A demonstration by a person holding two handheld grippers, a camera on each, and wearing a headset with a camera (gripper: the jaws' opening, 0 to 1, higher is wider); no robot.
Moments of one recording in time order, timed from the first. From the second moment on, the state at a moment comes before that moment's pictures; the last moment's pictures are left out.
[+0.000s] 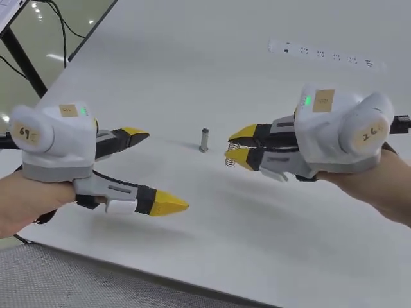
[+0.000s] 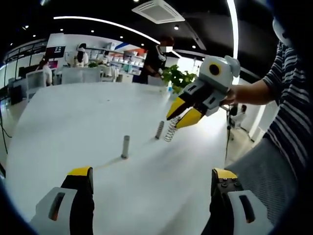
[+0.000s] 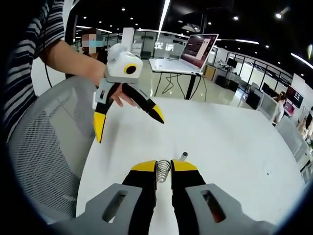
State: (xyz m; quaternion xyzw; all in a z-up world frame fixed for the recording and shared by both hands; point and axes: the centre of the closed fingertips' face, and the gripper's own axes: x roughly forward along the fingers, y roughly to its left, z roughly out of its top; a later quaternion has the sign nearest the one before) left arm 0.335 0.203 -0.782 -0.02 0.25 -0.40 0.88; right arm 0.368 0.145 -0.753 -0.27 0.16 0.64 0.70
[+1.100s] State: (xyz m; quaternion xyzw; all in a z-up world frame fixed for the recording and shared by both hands) left arm 0.341 0.209 -0.785 -0.03 0.25 -0.39 0.89; right arm 0.415 0.197 -0.757 -0.22 0.18 0.62 0.73
